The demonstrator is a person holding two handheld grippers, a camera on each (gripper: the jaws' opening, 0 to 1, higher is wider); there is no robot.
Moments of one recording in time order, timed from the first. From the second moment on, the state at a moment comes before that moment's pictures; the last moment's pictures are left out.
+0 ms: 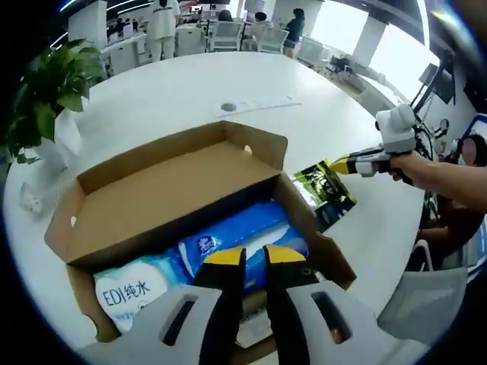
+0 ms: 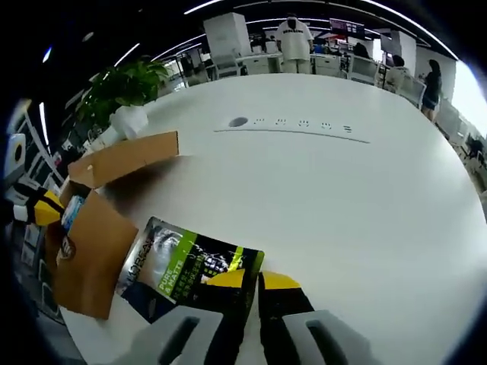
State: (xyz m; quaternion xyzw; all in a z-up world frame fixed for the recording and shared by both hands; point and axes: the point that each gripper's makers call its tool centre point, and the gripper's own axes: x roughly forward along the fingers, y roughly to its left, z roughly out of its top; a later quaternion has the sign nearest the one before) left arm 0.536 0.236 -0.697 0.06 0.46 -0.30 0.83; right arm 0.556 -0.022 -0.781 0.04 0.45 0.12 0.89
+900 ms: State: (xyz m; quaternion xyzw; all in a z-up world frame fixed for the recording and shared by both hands) left arm 0.529 0.321 -0.687 0.07 0.45 -0.29 0.84; right arm 0.548 0.036 -0.702 -0.06 0.38 0.24 0.89
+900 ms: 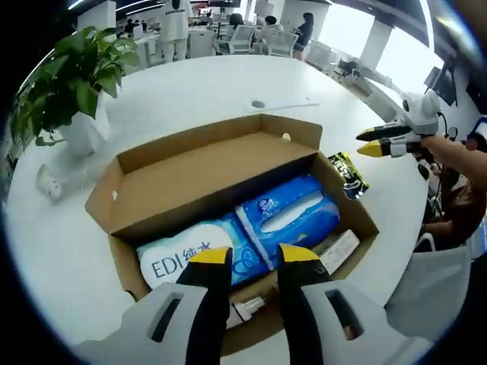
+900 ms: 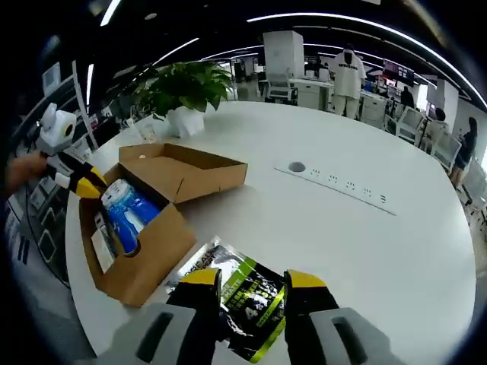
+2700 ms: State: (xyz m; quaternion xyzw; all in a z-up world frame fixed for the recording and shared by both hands) left arm 0.537 0.365 -0.694 0.29 0.37 -0.48 0.74; right arm 0.532 0.258 -0.644 -0.16 0.27 0.46 0.83
